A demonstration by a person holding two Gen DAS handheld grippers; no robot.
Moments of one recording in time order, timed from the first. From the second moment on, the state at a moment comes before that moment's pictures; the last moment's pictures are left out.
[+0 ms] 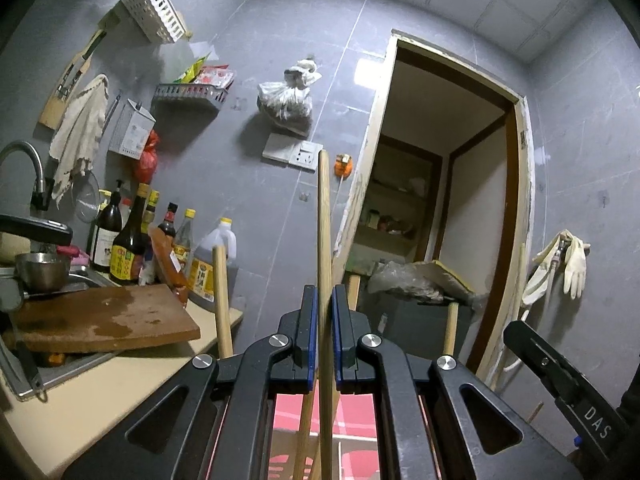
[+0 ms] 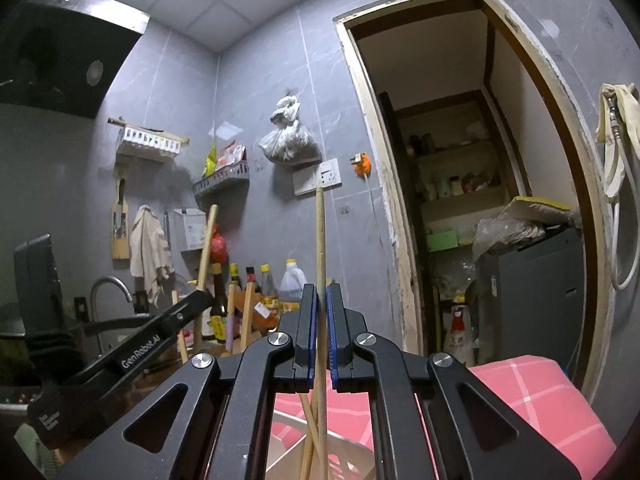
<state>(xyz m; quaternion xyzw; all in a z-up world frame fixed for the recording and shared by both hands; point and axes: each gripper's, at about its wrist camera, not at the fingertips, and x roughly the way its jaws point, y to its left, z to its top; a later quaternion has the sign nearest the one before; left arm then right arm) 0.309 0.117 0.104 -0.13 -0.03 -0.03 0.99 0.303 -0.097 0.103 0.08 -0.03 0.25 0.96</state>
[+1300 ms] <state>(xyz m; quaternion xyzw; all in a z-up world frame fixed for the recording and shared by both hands) 0.294 0.108 0.089 -0.16 0.02 -0.05 0.99 0.293 -0.093 0.097 0.06 -0.03 0.26 0.96</state>
